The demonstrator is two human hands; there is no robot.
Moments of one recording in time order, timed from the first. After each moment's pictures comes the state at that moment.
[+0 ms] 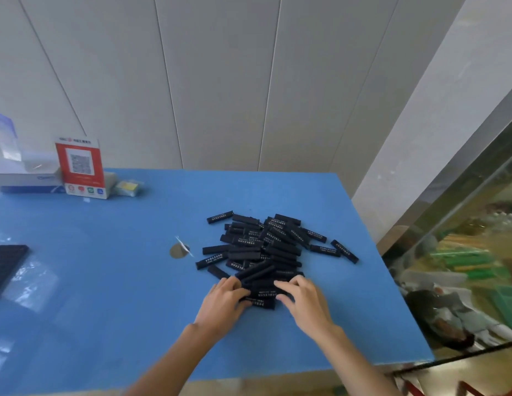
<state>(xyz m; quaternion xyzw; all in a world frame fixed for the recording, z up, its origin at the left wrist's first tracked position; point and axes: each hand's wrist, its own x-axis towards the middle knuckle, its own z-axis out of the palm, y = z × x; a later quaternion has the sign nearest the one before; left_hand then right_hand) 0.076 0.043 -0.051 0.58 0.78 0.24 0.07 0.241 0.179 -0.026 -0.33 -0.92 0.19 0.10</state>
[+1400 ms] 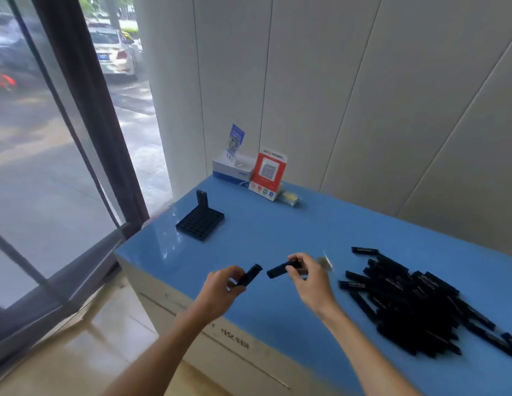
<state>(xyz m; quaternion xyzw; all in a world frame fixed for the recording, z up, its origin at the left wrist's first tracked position) -0.034 -0.228 0.026 0.26 0.88 0.39 0.11 0.042 -0.020 0.053 -0.15 -0.85 0.50 0.12</state>
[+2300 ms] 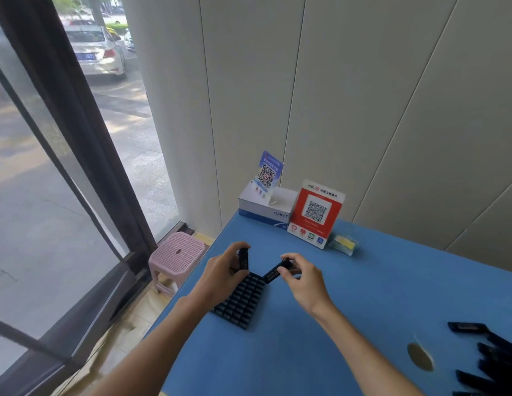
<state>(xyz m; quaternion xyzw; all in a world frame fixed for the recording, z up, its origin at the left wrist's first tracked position) -0.330 -0.265 0.049 0.30 0.87 0.40 0.06 -0.240 -0.078 0.046 -0.17 -0.84 0.51 0.11</state>
